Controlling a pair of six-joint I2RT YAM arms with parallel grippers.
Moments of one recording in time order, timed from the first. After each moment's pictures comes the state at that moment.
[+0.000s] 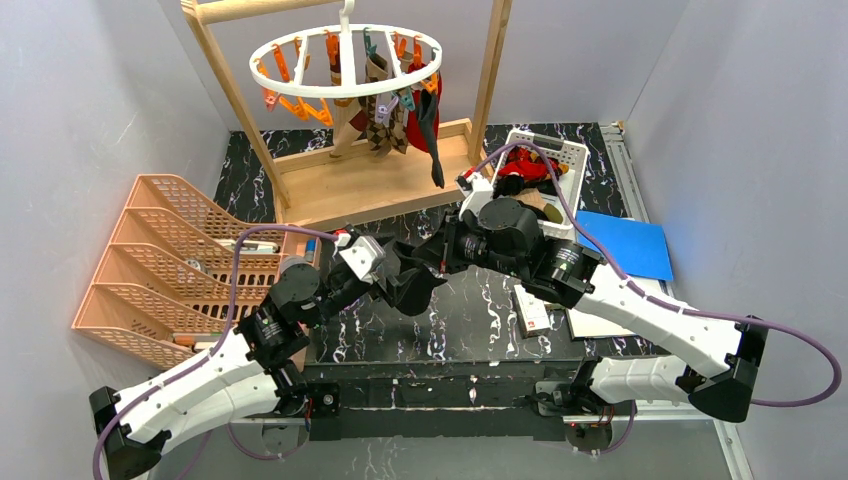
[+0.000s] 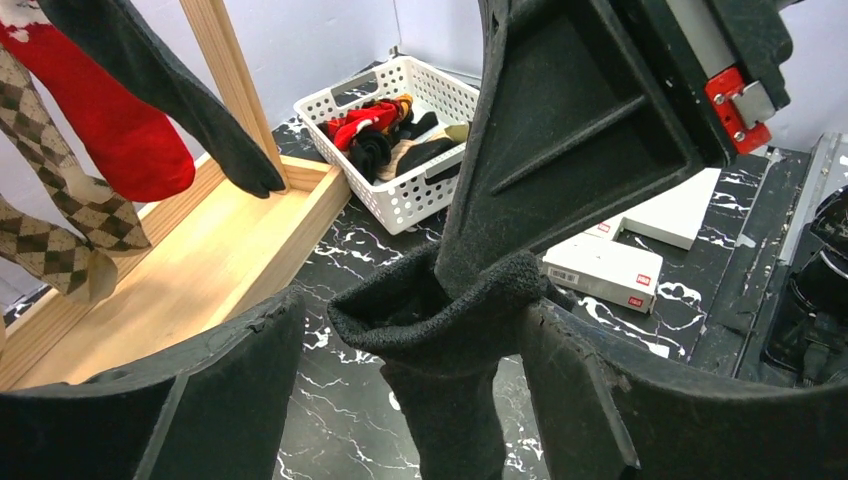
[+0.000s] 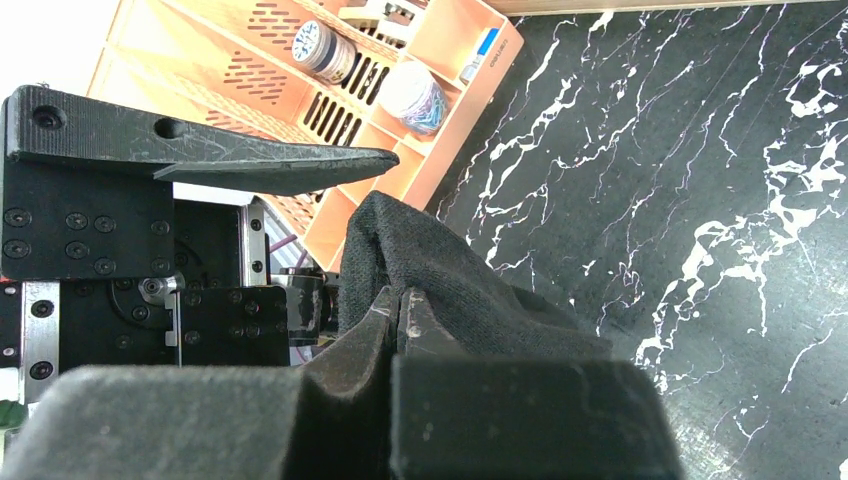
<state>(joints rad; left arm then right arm) -0.97 0.68 0.63 0.10 -0.07 0.14 1.06 1.17 1.19 -0.38 0.03 0.74</state>
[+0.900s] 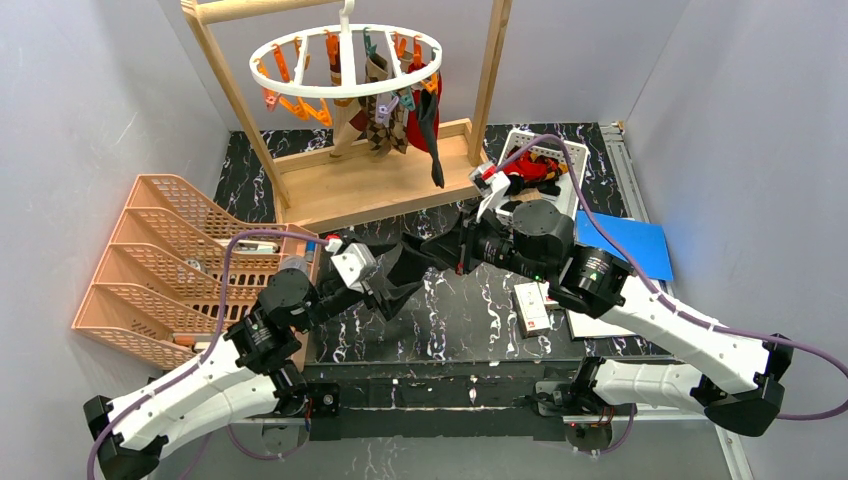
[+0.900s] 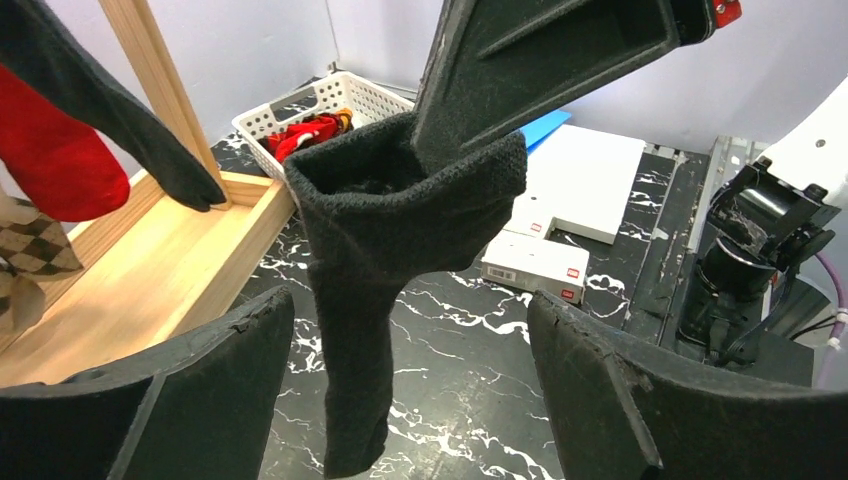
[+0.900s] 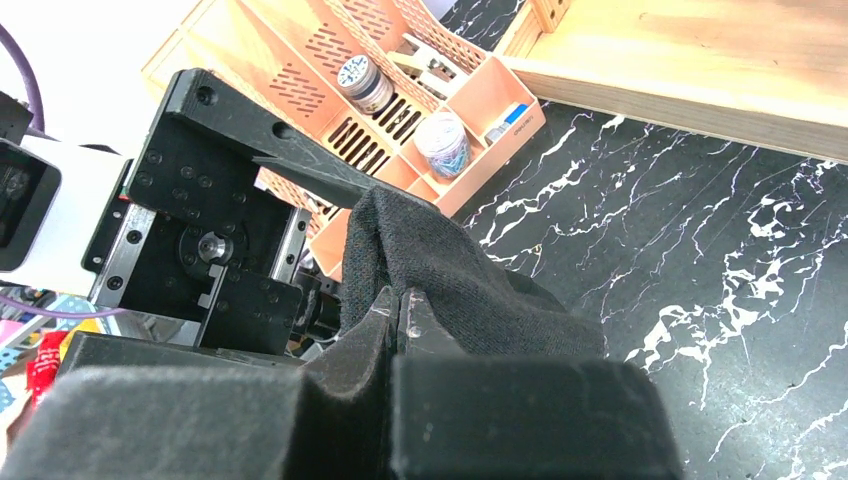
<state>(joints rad) -0.97 0.61 0.63 0.04 0.04 0.08 1.06 1.05 1.17 -0.31 -0.02 0.53</state>
